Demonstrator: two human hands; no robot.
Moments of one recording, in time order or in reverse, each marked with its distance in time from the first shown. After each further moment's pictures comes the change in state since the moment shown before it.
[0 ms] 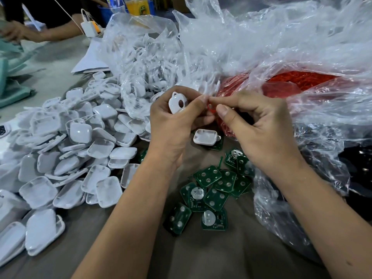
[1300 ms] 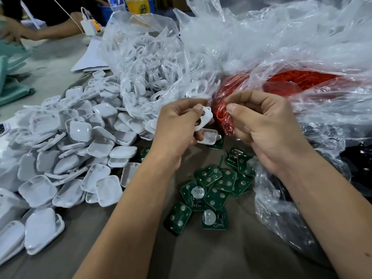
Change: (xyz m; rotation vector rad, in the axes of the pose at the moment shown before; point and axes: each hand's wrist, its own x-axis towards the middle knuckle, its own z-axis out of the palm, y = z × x) left_hand 0.005 -0.006 -0.007 0.294 0.051 -0.259; right_hand 0.004 0.006 -0.008 0.547 -0.037 0.494
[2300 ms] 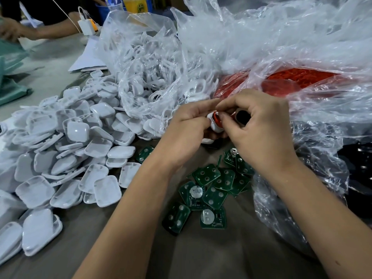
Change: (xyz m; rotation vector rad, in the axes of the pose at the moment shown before) left_hand -0.015 0.007 0.014 -0.202 -0.341 -0.008; right_hand -0.005 0.000 0.011 -0.906 0.157 -0.555
